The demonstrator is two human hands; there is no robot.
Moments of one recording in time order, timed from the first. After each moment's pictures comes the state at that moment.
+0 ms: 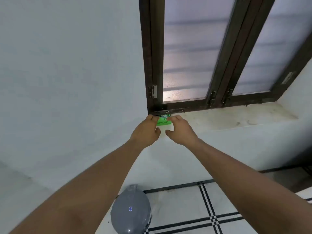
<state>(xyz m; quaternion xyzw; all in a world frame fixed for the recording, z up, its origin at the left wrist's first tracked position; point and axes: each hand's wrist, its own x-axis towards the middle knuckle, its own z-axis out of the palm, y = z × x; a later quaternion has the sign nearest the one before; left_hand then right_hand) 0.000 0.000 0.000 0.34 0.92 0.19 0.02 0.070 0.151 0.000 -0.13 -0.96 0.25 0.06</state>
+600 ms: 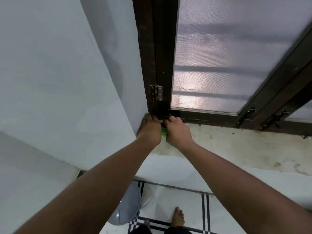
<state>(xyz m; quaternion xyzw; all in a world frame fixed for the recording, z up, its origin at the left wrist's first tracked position) -0.114 0.123 -0.062 0.06 0.99 0.08 0.09 -0.105 0.246 -0.093 0.04 -0.99 0.09 -0.04</state>
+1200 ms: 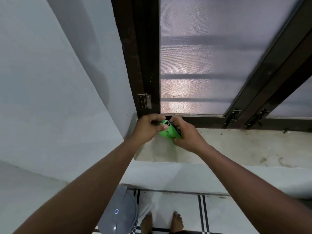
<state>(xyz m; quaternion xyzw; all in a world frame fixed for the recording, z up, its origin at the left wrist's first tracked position) -0.141 0.126 -0.038 0.12 0.83 0.53 0.13 -0.078 0.314 -0.055 0.01 -0.92 0.39 -0.03</state>
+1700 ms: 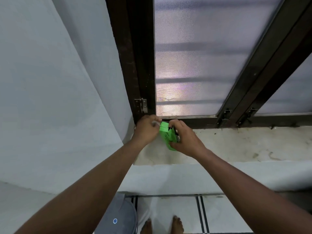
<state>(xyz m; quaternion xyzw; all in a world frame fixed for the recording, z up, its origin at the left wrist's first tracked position) -0.143 0.136 -0.030 0.14 0.90 0.41 0.07 -0.059 0.304 -0.047 0.00 -0.94 0.33 0.03</state>
